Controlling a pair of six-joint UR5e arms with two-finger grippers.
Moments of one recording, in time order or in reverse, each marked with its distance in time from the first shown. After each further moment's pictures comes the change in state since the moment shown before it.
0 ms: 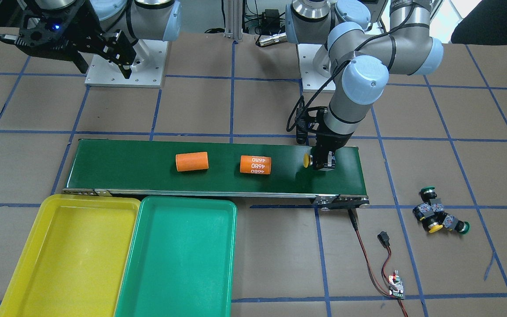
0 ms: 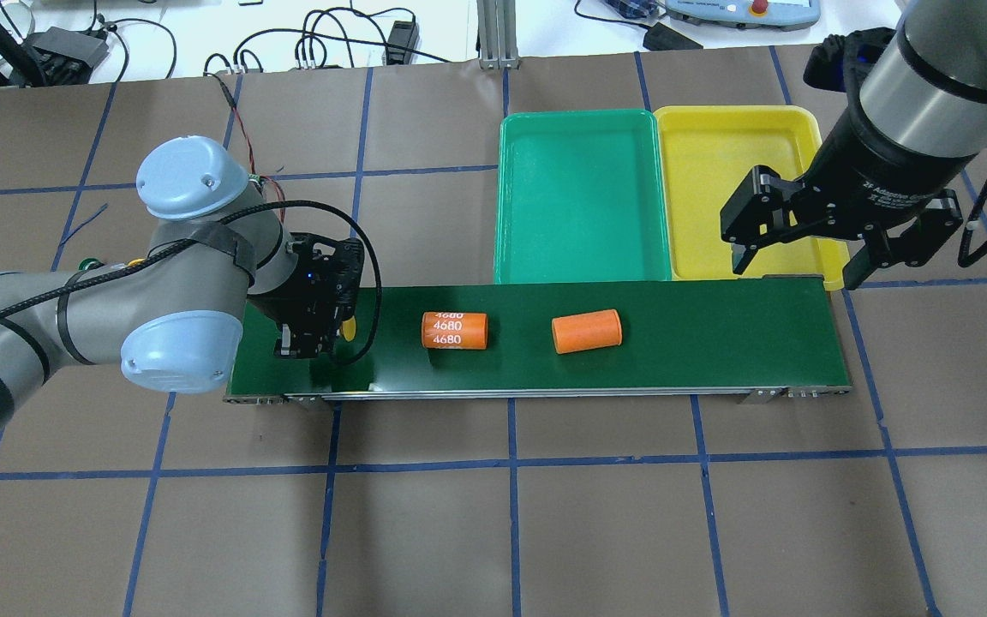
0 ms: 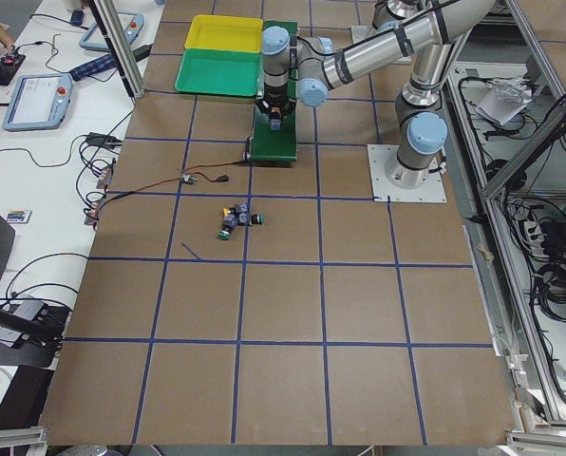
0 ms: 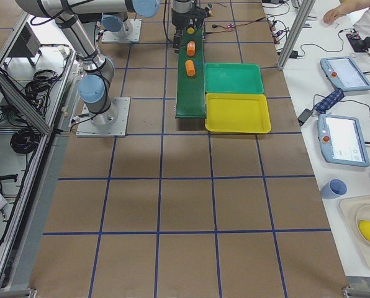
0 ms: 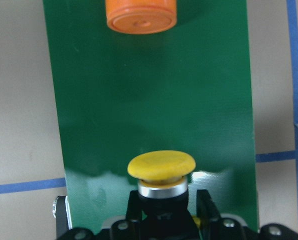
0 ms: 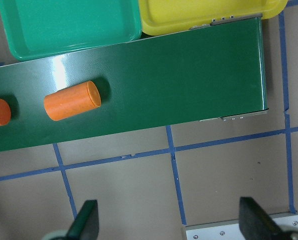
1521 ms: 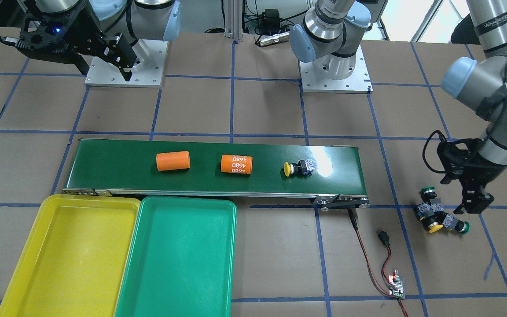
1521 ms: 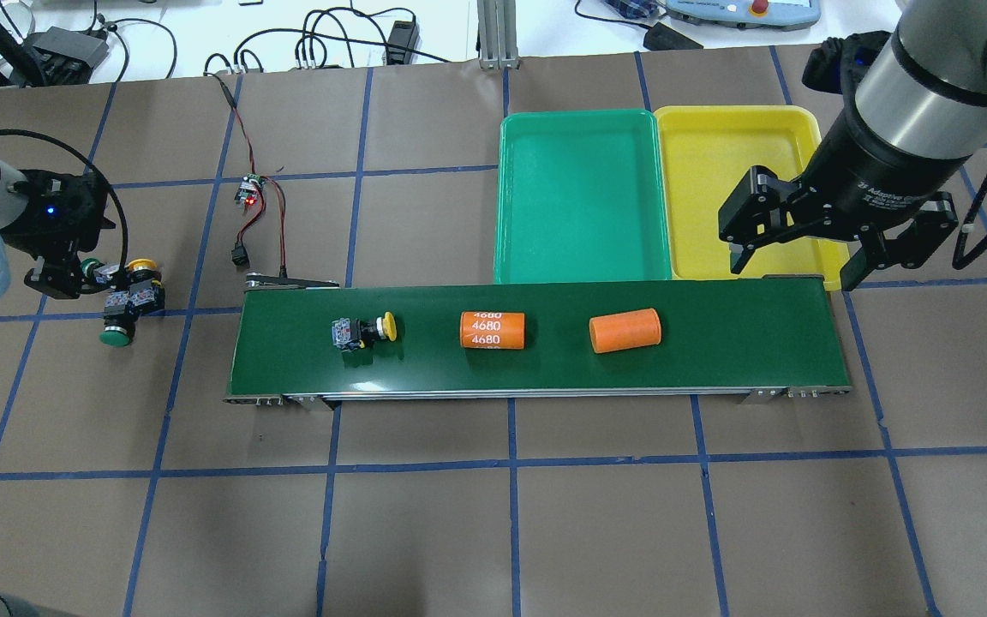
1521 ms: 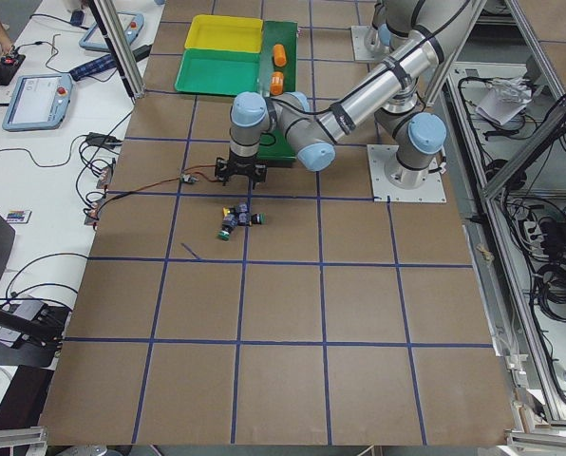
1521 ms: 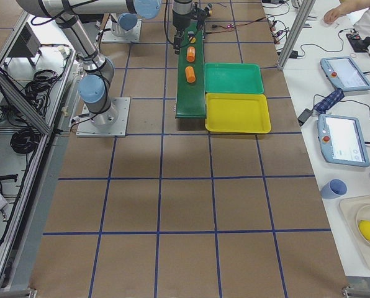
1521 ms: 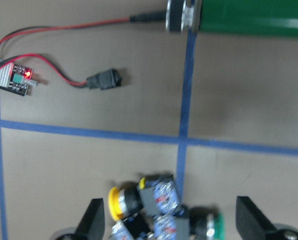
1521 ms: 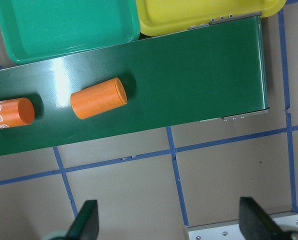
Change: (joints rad) left arm 0.549 -0.190 0.232 0.134 -0.016 0.557; right arm 0.000 0.006 0.005 -0.008 0.000 0.025
